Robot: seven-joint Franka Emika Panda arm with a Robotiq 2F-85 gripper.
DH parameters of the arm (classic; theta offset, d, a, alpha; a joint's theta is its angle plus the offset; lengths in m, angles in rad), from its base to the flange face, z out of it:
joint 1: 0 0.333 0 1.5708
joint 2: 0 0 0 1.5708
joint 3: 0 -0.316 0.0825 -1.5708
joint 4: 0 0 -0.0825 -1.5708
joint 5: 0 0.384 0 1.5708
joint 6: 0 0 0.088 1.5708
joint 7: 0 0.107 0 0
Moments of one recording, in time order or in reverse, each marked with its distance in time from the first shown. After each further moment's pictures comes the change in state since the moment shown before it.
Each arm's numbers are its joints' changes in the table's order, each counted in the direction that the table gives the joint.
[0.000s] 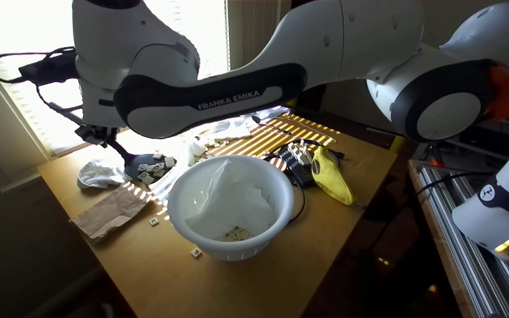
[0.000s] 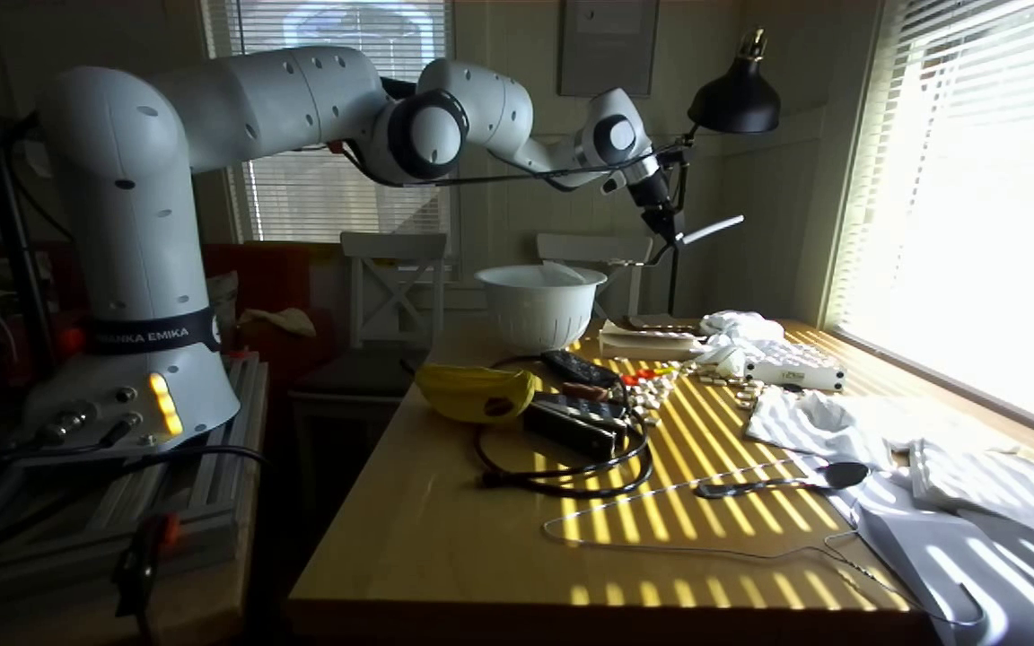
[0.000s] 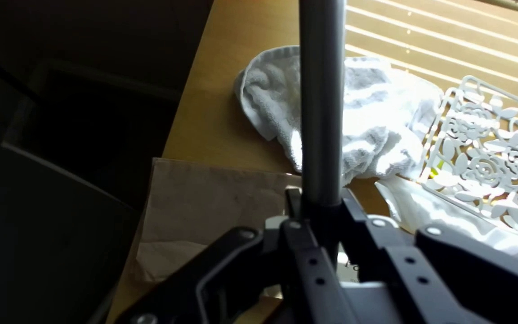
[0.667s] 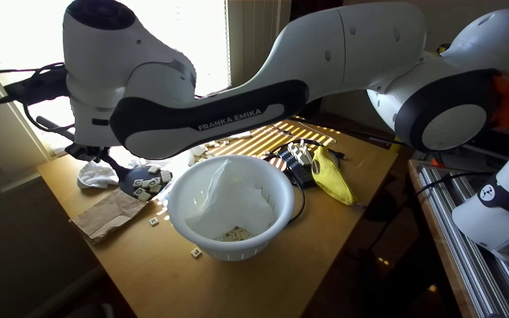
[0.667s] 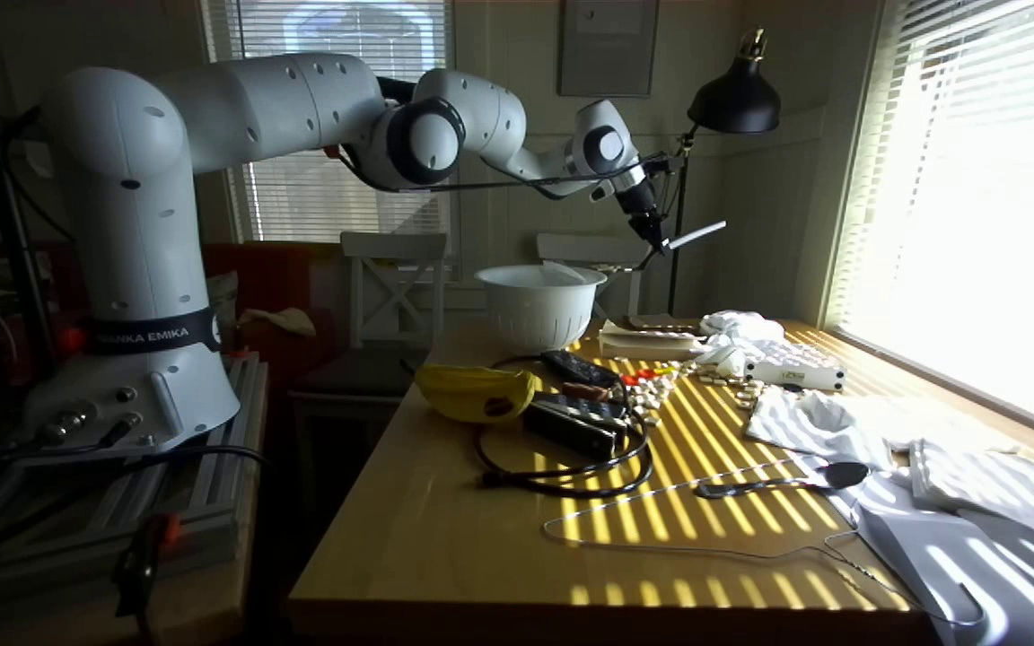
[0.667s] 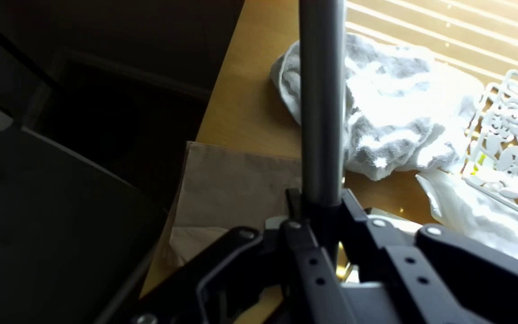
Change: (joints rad) arm 0.042 -0.024 0.009 0.001 0.000 0.028 0.009
